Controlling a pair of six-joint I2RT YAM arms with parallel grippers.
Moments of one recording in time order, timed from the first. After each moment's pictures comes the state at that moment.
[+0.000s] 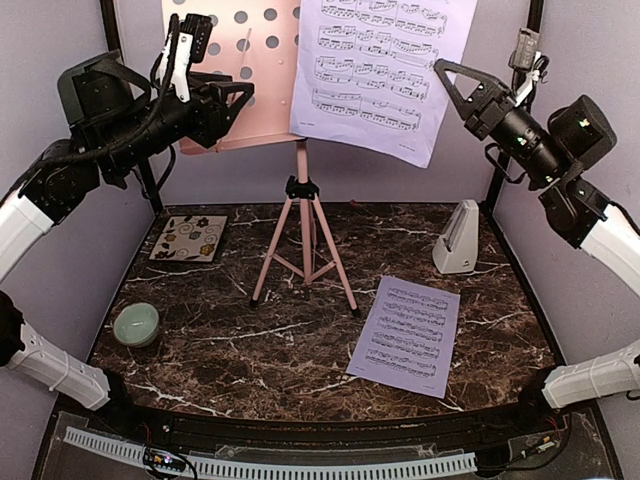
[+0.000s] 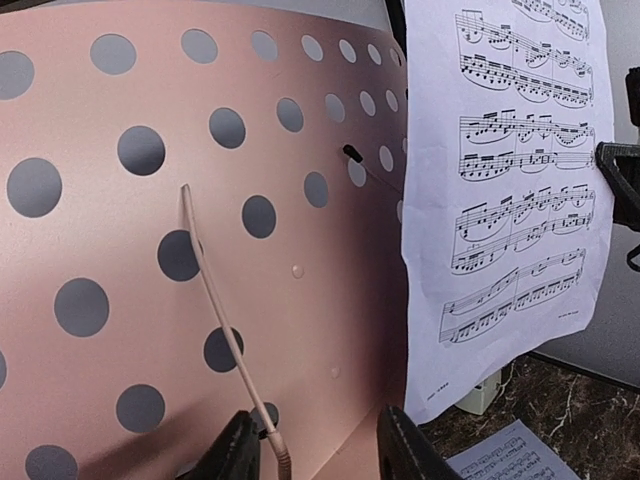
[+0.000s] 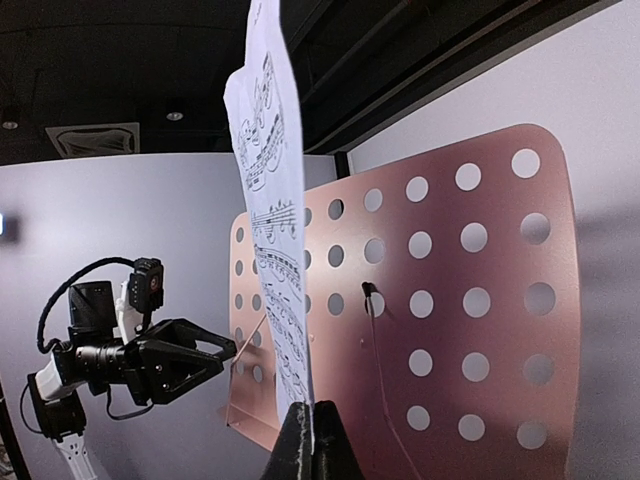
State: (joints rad) left arm -0.95 1.27 1.68 -0.32 -0.31 0.21; right arm 0.64 1.12 1.27 0.40 -0.38 0.34
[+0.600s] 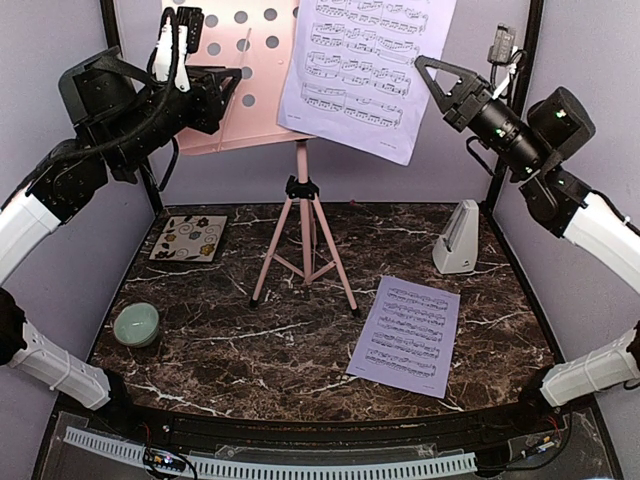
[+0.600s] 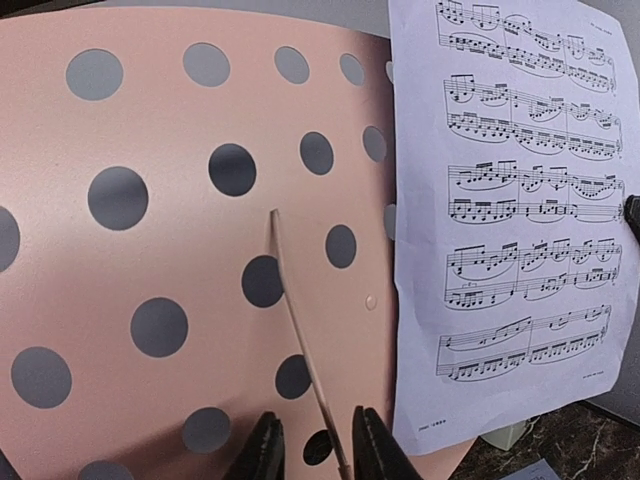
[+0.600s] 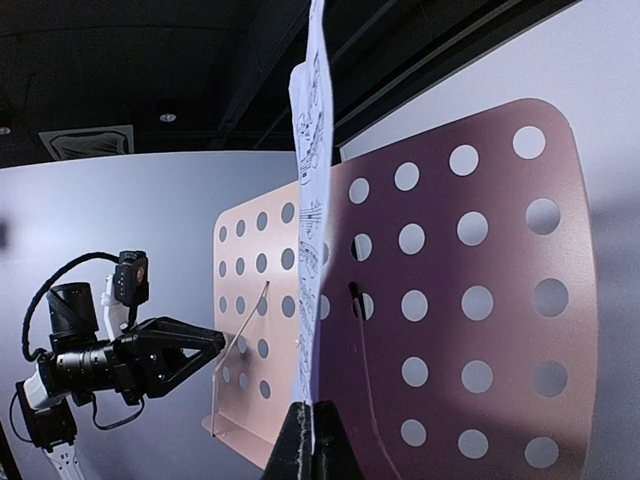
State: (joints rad) left arm -0.95 1.30 1.68 -0.22 -0.44 0.20; right arm 0.65 1.22 1.33 0.43 -0.35 0.35
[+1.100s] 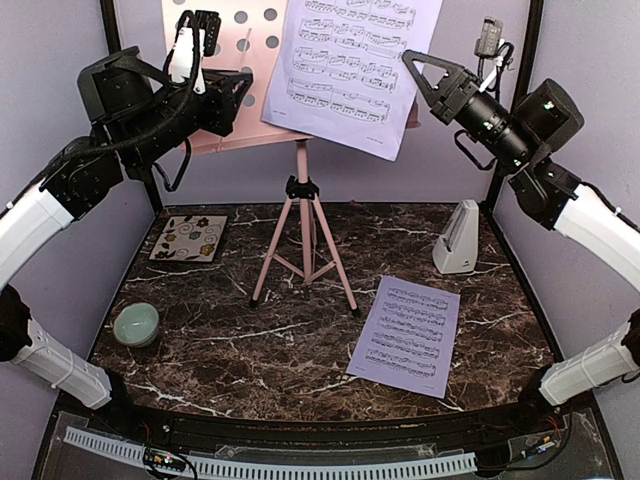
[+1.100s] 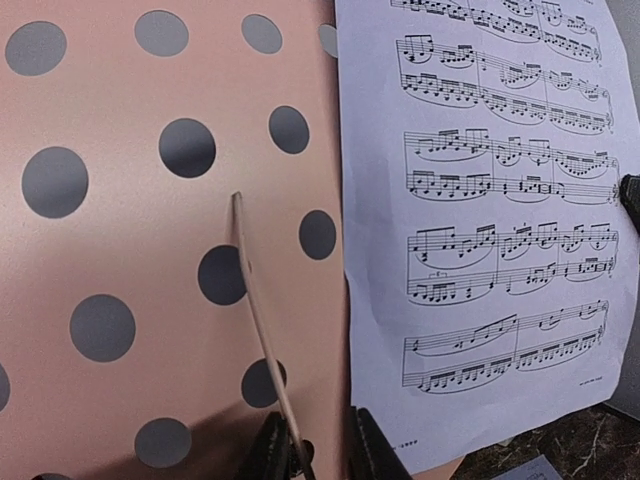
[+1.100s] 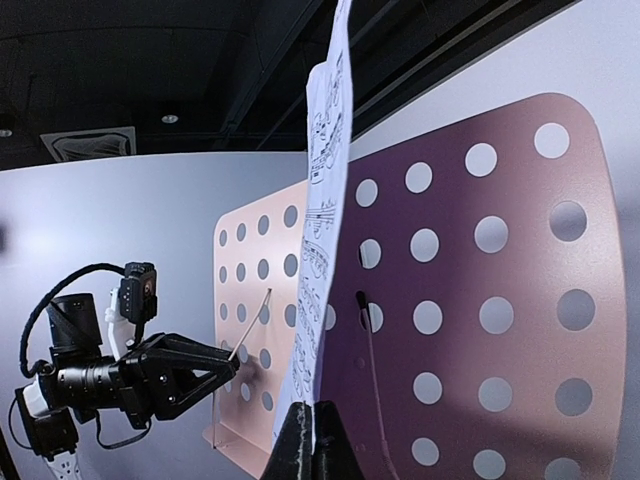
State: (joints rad) left arm -0.95 1.34 1.70 -0.21 -0.44 0.19; right arm 0.69 1.29 1.40 0.44 -0.33 0.34
